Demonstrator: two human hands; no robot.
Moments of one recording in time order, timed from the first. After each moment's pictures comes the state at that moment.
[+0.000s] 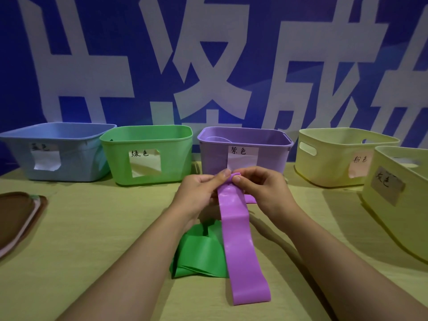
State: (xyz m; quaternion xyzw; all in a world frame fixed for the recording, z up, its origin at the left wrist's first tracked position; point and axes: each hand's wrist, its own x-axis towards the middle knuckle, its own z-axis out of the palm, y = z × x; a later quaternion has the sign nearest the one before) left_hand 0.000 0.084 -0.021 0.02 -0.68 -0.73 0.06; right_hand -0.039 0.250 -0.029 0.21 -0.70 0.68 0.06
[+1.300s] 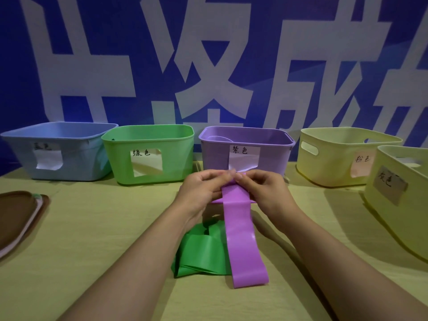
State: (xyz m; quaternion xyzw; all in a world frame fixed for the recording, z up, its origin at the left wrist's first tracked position) left_hand 0.000 0.084 -0.018 -0.01 -0.62 -0.78 0.05; right_hand -0.035 0.245 -0.030 0.18 -0.71 0.68 0.06
